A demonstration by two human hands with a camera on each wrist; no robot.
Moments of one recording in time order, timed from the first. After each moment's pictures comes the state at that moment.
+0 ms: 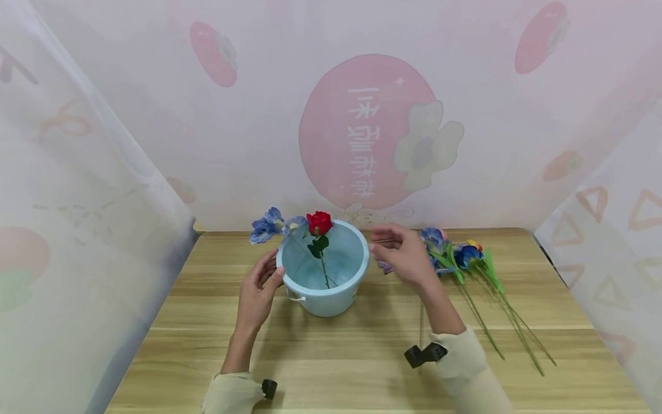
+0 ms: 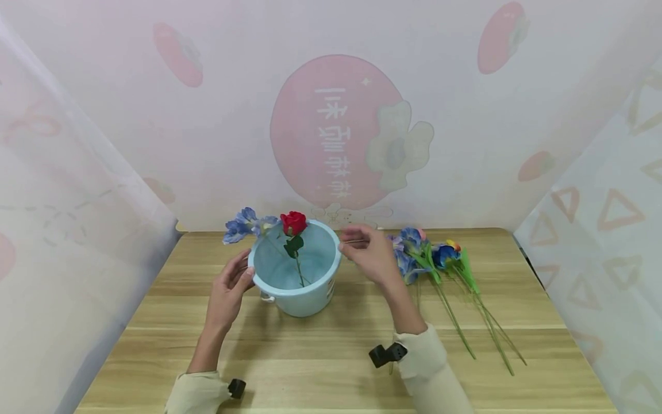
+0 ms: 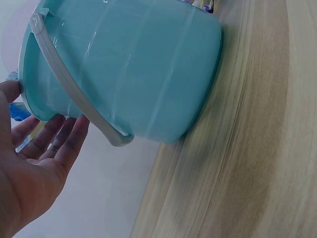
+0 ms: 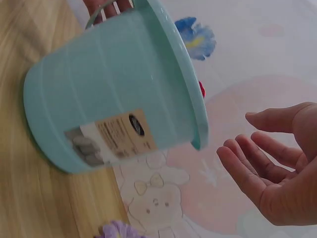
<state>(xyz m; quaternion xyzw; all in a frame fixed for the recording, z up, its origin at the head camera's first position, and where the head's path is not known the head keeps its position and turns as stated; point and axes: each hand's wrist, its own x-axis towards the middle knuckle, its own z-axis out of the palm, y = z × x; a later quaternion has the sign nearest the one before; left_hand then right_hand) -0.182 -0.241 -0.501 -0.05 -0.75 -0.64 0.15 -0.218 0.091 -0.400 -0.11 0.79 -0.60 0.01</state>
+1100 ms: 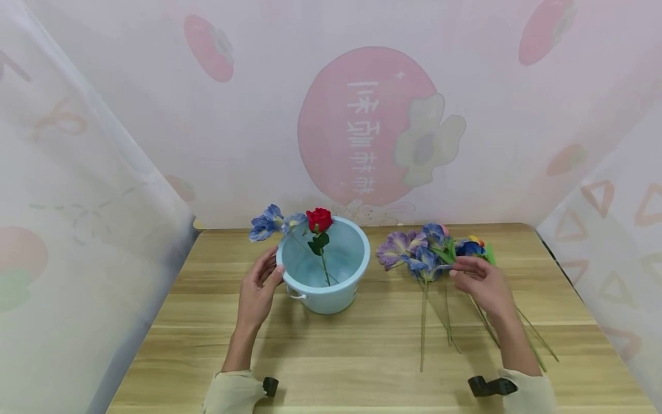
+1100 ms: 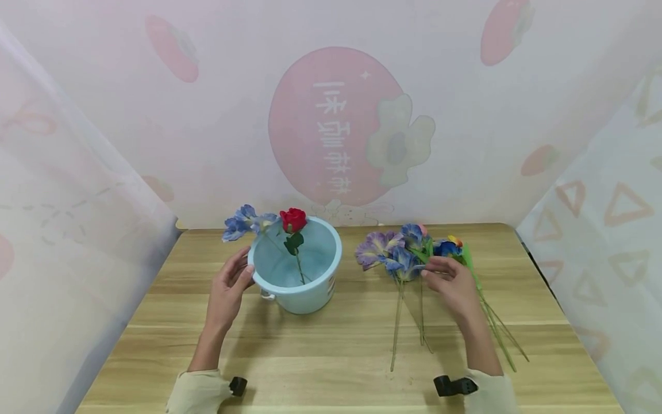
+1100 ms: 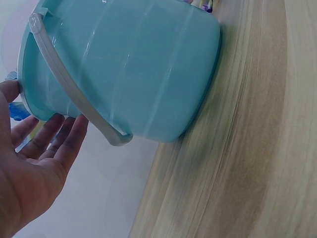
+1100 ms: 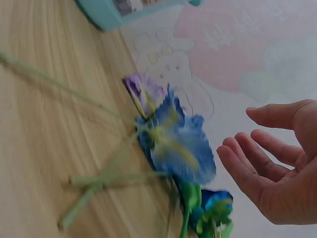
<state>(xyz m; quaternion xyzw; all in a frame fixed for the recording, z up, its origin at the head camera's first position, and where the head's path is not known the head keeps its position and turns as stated) -0.181 -0.241 -0.501 -0.05 -0.75 -0.64 0.15 -0.180 0.235 -0.469 0.04 0.80 -0.60 0.03</state>
